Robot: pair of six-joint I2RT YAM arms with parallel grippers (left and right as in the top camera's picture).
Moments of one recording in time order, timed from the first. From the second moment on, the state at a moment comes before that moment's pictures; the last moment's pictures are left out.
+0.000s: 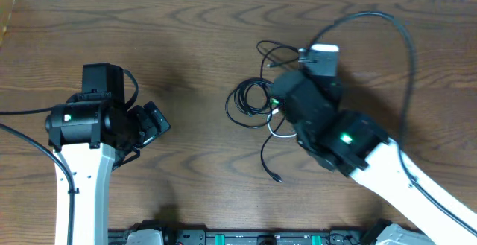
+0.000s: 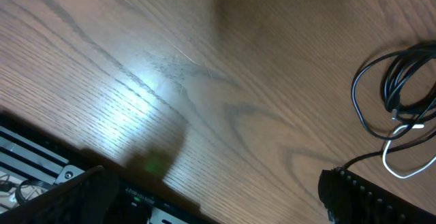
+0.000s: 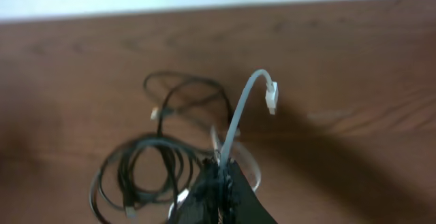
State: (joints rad) left arm 0.07 1.22 1.29 -1.44 0.02 -0.57; right arm 0.80 1.36 1.30 -0.77 0.69 0.64
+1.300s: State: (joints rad) left arm 0.07 1.22 1.29 -1.44 0.02 -0.57; right arm 0.30 1.55 1.10 -0.66 0.02 0.48
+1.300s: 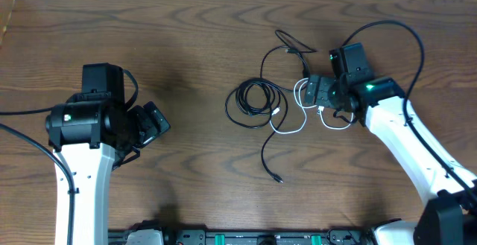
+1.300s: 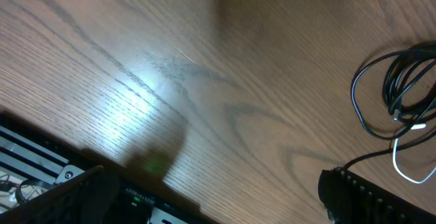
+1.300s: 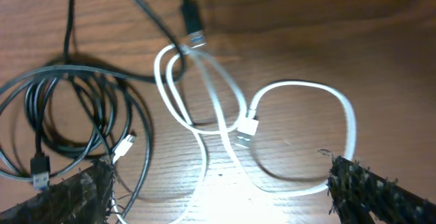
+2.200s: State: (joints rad) left arm 0.07 1.22 1.29 -1.44 0.02 -0.57; right arm 0.27 1.69 1.07 -0.55 -0.14 0.41
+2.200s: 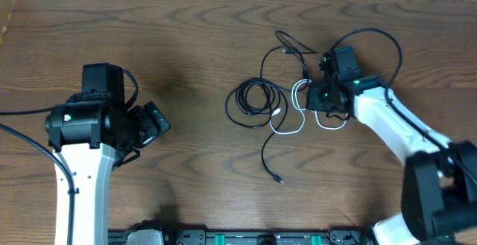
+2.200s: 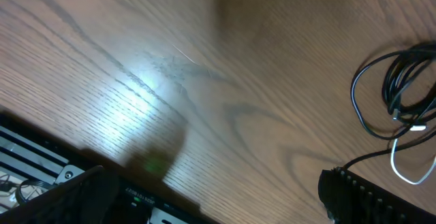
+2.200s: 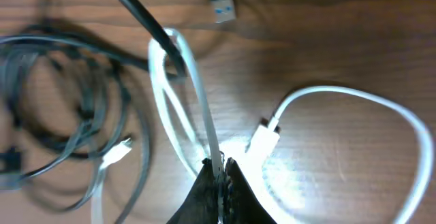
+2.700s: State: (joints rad) left arm 0.07 1.22 1.29 -1.44 0.02 -0.57; right arm 0.27 1.08 1.23 -0.40 -0.26 0.44
